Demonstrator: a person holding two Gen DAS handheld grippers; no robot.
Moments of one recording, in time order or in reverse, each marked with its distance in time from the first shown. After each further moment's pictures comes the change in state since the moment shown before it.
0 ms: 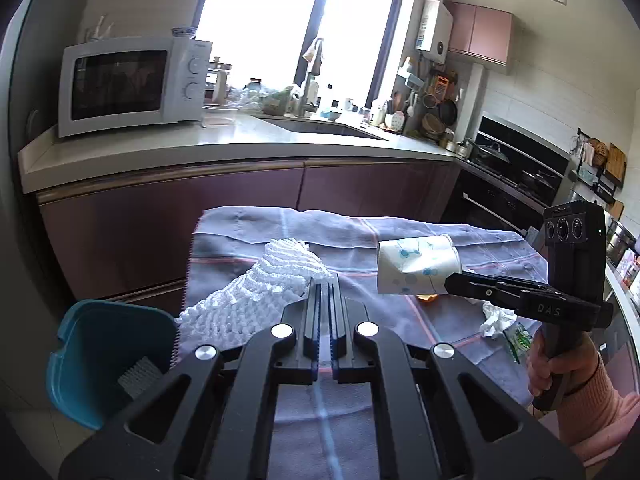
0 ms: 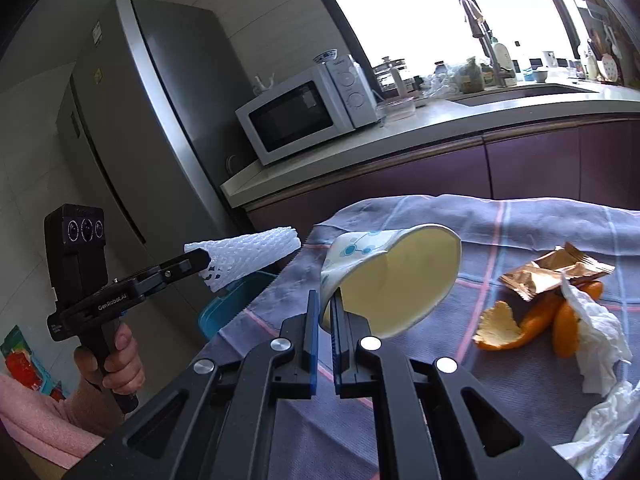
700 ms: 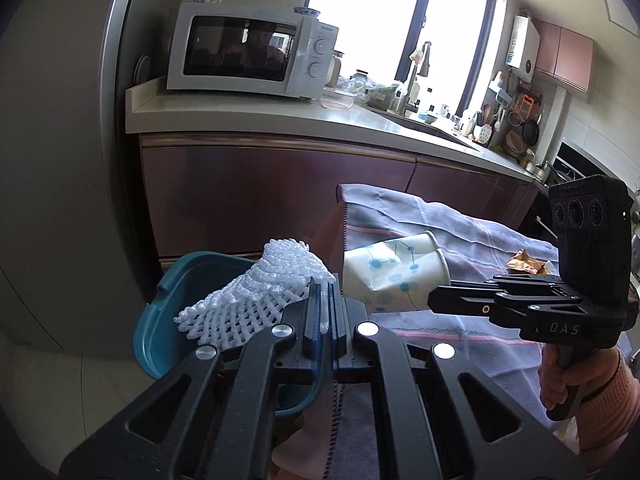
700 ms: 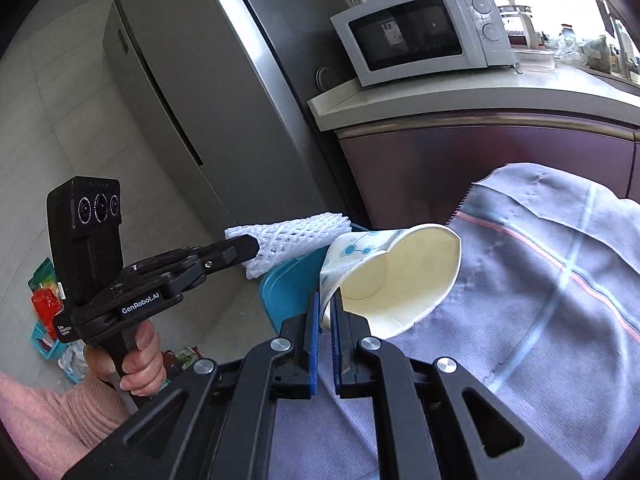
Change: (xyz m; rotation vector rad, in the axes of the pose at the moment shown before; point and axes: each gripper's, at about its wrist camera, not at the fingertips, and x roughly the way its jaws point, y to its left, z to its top) left arm -0.030 0.135 -0.031 -0.169 0.033 0.251; right arm 0.157 0.101 0.012 -0.148 0.276 0.216
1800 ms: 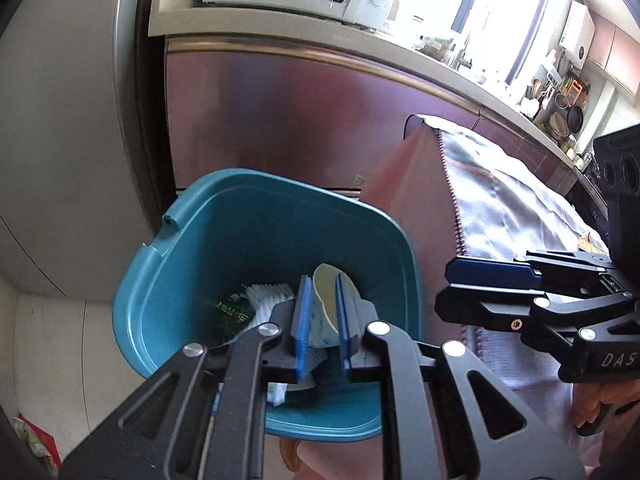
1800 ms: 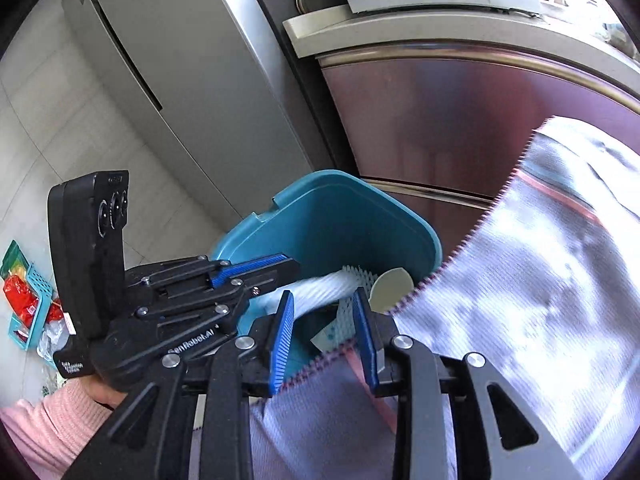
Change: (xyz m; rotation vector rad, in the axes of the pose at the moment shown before) left arm 0.103 0.049 -0.035 -0.097 0.185 0.089; right arm 0.092 -0.007 0.006 0.009 0.185 -0.090
